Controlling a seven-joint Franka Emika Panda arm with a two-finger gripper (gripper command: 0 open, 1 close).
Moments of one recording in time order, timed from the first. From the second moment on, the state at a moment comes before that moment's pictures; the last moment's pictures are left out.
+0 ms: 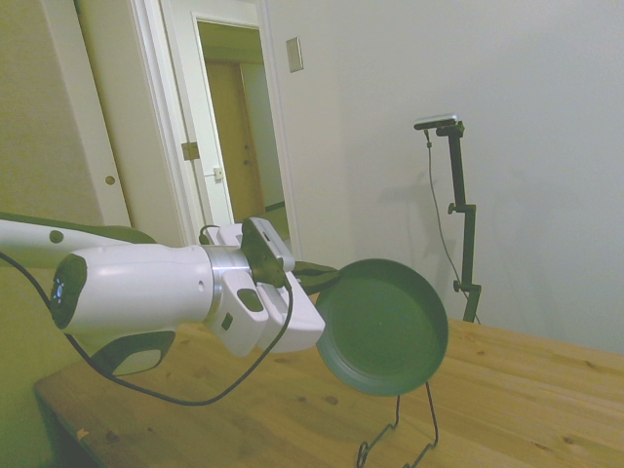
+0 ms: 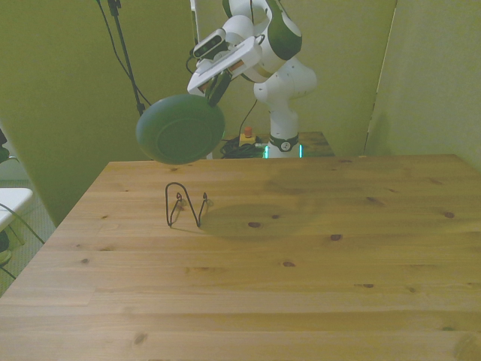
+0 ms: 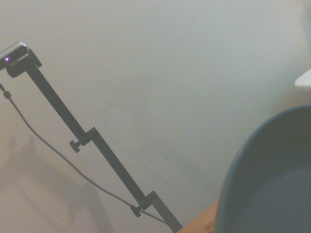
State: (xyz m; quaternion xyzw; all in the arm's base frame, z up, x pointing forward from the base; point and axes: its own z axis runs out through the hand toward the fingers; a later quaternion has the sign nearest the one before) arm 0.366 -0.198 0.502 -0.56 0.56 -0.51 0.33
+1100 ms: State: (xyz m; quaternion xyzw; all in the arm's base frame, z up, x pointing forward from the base) arm 0.348 -0.250 0.447 -0.53 0.52 -0.53 0.41
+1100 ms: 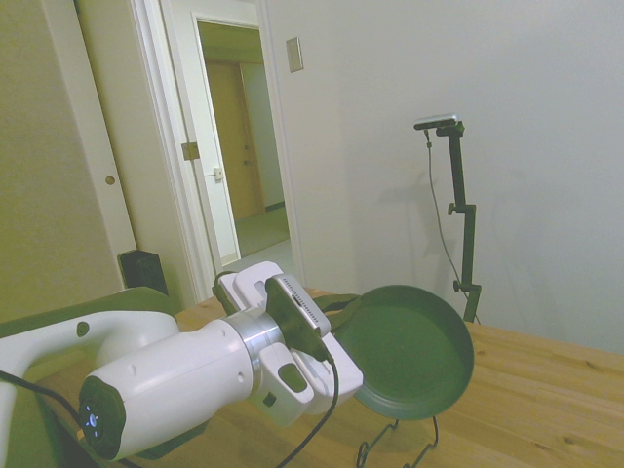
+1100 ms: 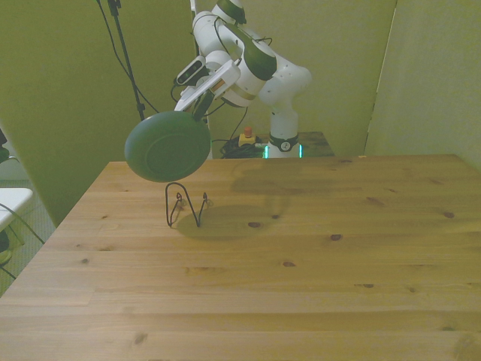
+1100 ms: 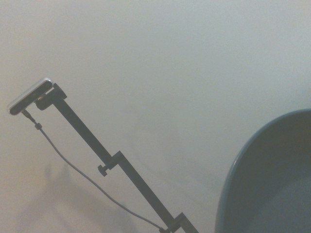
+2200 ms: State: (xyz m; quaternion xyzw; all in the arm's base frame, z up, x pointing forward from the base) arm 0.336 -0.275 0.401 -0.45 0.53 -0.58 0.43
